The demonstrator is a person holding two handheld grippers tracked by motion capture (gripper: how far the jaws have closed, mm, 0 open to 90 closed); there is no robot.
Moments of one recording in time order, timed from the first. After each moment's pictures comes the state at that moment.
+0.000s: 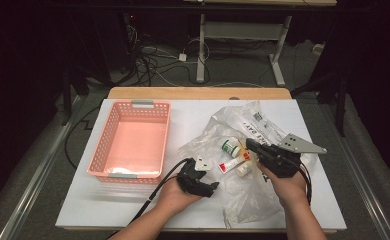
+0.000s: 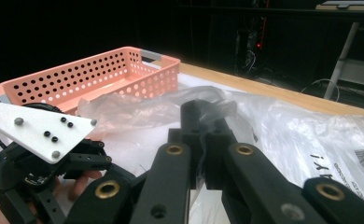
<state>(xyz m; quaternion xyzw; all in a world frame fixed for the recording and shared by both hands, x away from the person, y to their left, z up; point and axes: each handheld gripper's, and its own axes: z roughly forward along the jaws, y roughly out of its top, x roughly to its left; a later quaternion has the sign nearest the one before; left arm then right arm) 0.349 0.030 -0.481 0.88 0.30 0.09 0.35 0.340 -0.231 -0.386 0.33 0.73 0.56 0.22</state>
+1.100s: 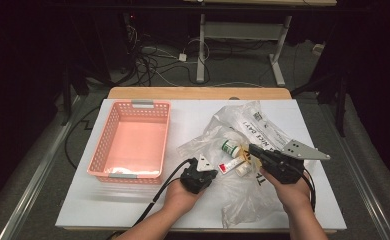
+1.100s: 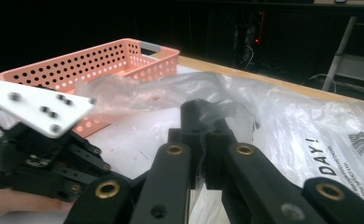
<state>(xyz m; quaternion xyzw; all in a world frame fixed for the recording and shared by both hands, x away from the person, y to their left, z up) 0.343 0.026 -0.478 0.86 0.31 0.11 0.40 0.328 -0.238 -0.392 0.33 0.73 0.55 0.22</state>
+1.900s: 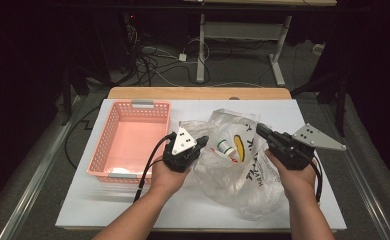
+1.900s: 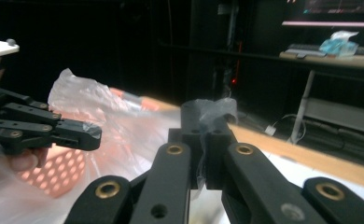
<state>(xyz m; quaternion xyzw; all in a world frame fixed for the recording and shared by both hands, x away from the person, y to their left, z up) 0.349 0.062 -0.377 0.78 0.29 0.23 0.51 0.336 -0.239 -0.345 0.32 0.68 0.59 0.29</state>
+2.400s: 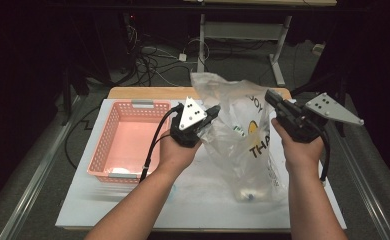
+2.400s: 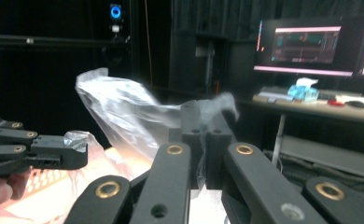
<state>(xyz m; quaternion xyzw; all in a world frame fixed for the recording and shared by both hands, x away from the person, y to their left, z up) 0.366 0.042 -0.305 0.74 0.25 0.28 0.55 0.360 -0.238 -0.282 0.32 0.63 0.62 0.35</state>
